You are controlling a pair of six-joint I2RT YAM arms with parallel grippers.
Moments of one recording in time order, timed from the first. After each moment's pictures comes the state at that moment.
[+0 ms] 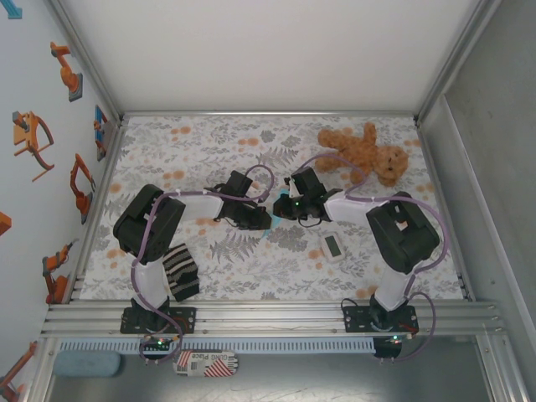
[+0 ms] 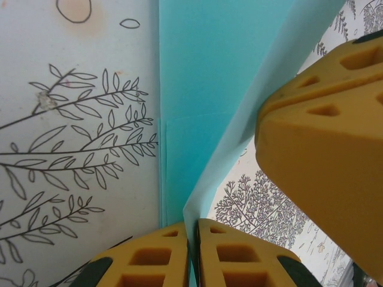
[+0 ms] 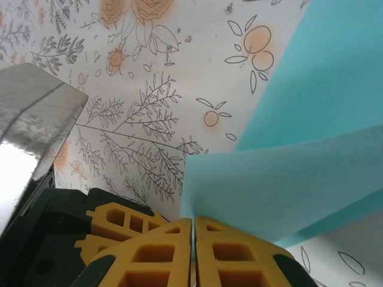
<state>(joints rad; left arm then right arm) -0.67 1.91 1.01 -0.21 0.58 -0.44 0.61 1.79 0.96 -0.07 -0.40 0.67</state>
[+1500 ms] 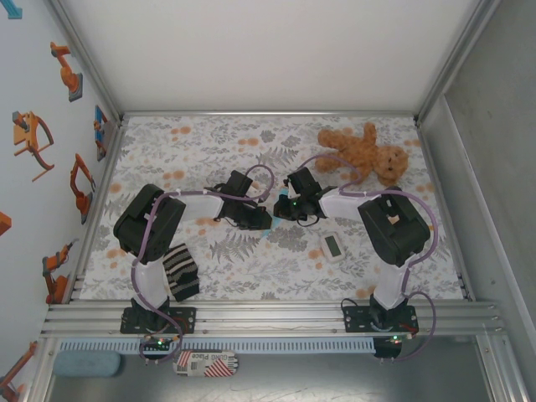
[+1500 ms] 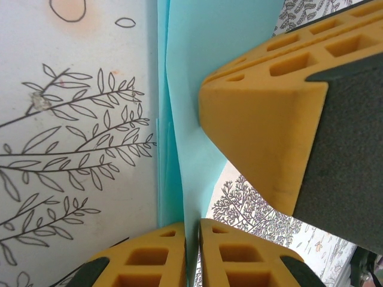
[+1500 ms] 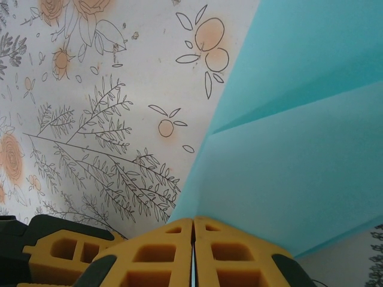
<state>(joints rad) -0.67 1.91 1.02 -0.22 0.58 -0.44 0.61 1.86 1.01 -0.12 -0.35 0.67</state>
